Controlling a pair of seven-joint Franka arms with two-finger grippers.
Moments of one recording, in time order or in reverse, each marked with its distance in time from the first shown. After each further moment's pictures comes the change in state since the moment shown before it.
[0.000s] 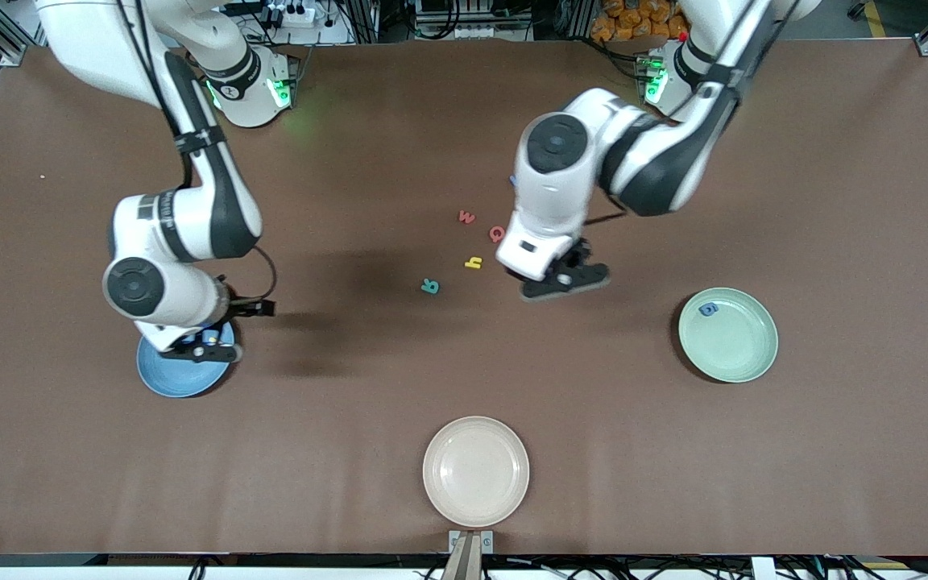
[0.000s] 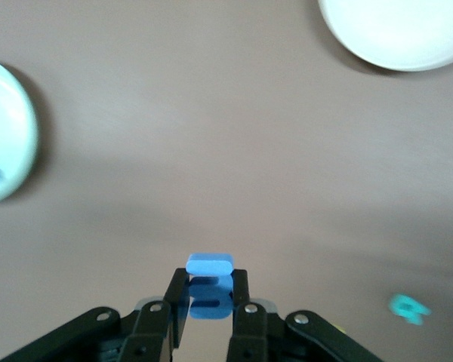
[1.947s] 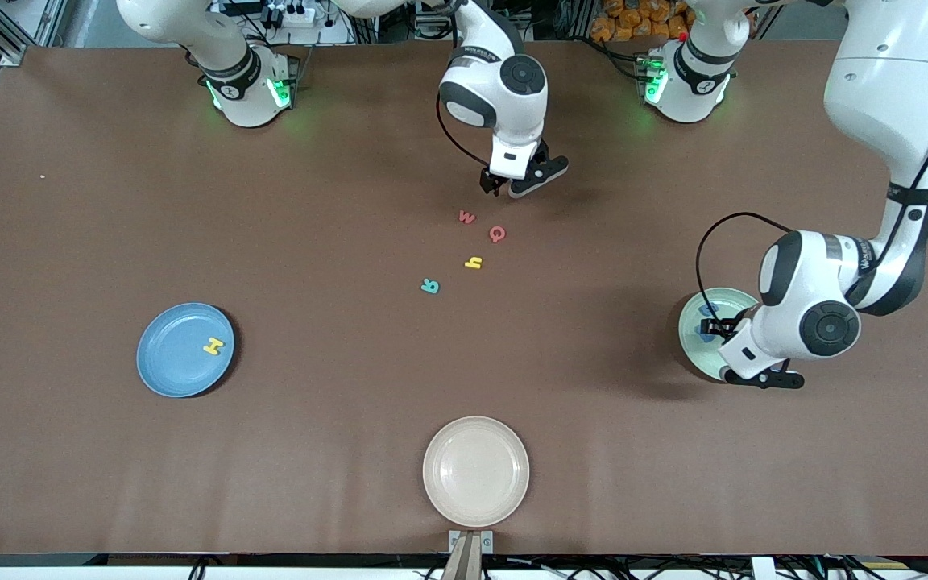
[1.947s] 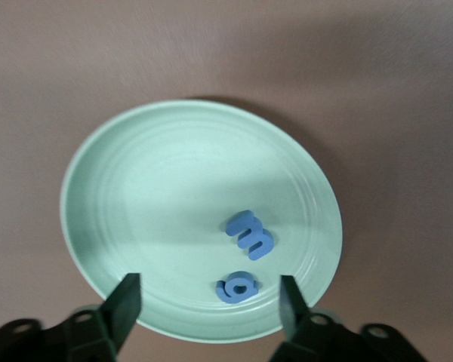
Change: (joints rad) left arm 0.519 0.179 0.000 -0.079 0.032 0.044 0.744; right arm 0.646 0.230 0.280 0.129 -0.073 0.350 0.372
